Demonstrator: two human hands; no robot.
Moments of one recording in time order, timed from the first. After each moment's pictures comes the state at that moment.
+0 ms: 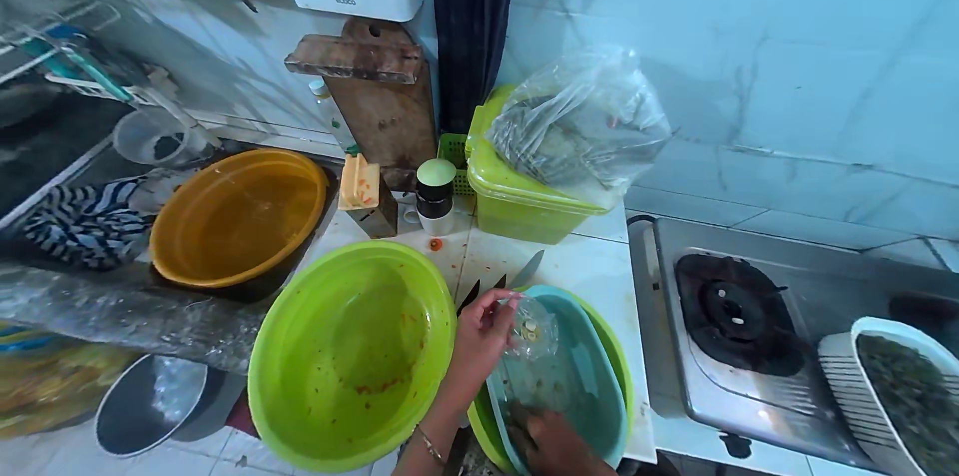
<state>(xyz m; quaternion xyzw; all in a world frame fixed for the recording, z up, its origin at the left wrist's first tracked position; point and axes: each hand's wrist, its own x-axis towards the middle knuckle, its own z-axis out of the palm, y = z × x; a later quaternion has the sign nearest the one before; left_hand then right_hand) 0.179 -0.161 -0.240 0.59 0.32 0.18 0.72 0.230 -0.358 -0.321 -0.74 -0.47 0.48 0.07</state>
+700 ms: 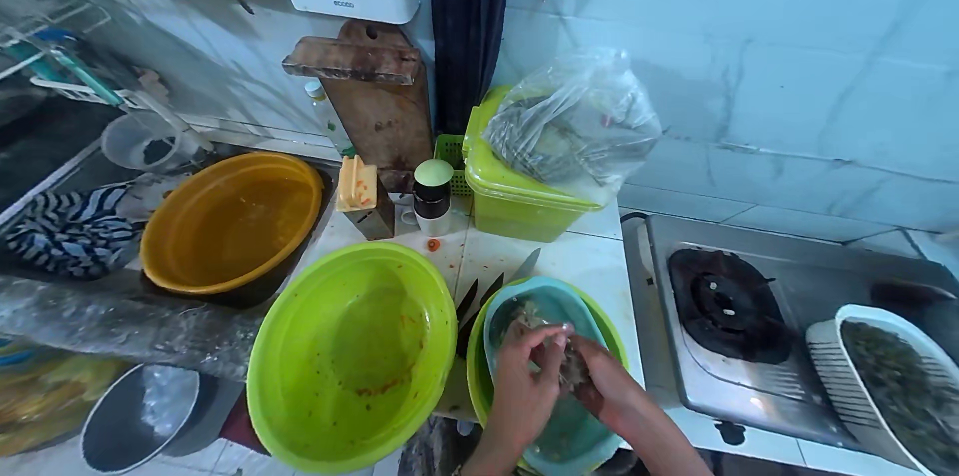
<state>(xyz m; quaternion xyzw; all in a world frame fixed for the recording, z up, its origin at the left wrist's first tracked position) 0.178 -0.230 -0.230 0.68 0.30 0.18 0.64 0.286 -0.327 -0.212 -0.63 0.09 0.51 0.57</state>
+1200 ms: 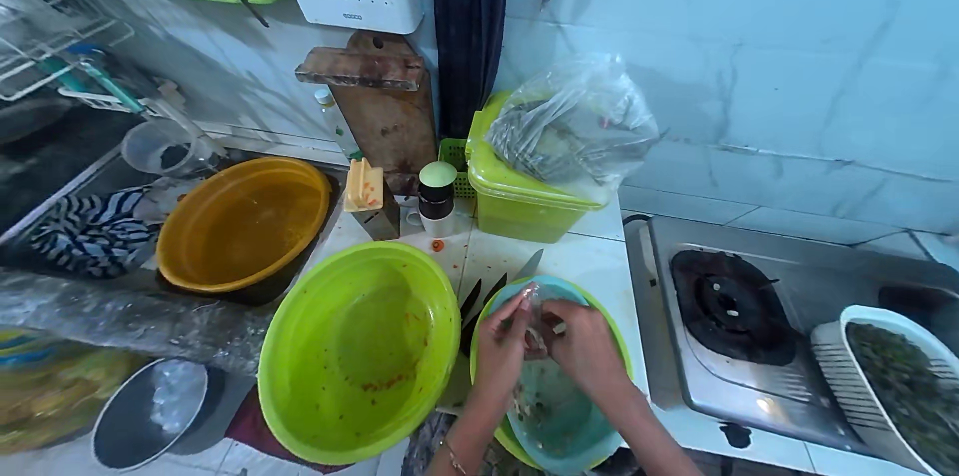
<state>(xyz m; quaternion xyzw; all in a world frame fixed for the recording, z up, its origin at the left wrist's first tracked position) 0.181 -0.201 -0.220 0.47 0.36 0.21 0.78 0.290 -0.290 -0.196 -0.85 -0.41 0.17 0.27</state>
